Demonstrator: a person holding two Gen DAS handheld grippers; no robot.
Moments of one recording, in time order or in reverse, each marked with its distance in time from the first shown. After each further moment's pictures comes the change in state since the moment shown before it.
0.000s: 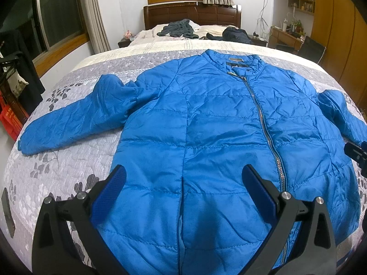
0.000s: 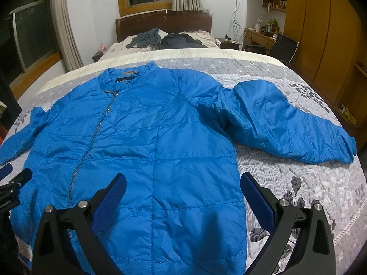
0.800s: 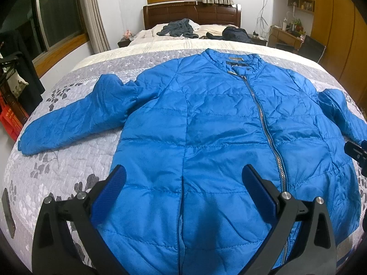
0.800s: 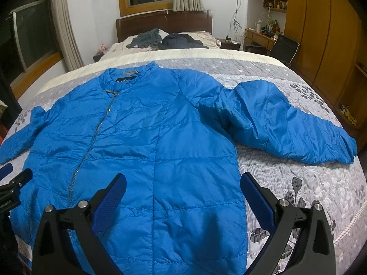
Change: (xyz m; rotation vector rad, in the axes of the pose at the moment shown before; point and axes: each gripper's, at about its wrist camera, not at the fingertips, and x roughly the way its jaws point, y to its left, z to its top) left arm 0.001 0.000 0.000 0.002 0.003 0.002; right arm -0.001 0.002 0.000 -0.001 -0.005 0.002
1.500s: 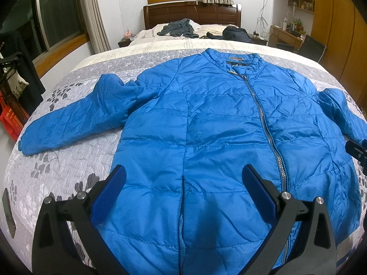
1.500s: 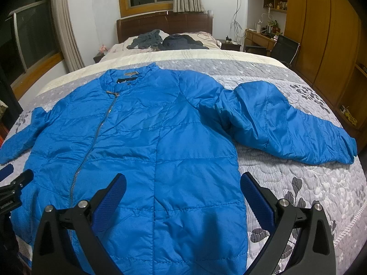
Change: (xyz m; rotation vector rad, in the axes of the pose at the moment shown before) left arm 0.000 0.000 -0.001 0.001 0.000 0.002; right arm -0.001 0.001 0.000 0.000 -0.002 0.000
